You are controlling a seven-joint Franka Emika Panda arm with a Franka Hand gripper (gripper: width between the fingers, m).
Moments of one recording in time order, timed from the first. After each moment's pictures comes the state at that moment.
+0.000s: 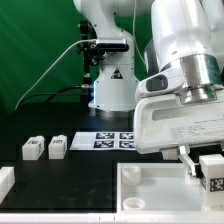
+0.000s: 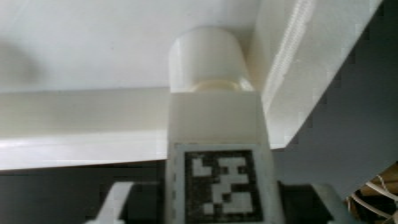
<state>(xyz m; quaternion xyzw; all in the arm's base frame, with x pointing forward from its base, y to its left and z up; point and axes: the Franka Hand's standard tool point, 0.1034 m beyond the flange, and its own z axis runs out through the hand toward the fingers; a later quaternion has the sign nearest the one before) 0.619 0.116 0.068 -0.95 -0.02 -0.30 0.05</state>
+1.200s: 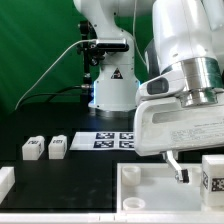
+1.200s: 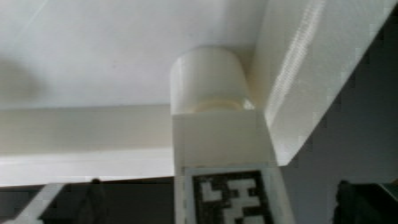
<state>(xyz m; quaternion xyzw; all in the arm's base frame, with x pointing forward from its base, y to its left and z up) 0.617 0.115 0.063 -0.96 -0.02 -0.28 0.05</state>
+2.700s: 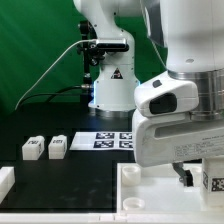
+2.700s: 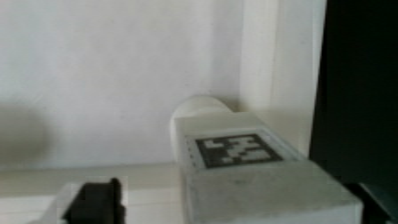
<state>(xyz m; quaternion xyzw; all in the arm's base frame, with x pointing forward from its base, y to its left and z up) 0.634 0.113 0.066 -1.00 -0.01 0.04 0.08</state>
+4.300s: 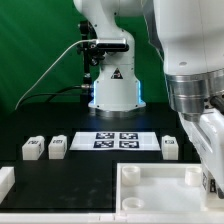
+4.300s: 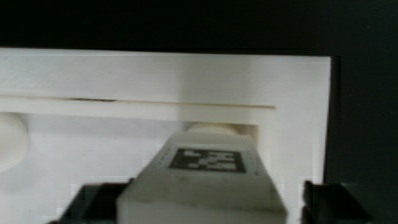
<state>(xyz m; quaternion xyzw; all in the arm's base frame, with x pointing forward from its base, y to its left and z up) 0.635 0.118 0.064 -0.71 0.70 0.09 0.06</state>
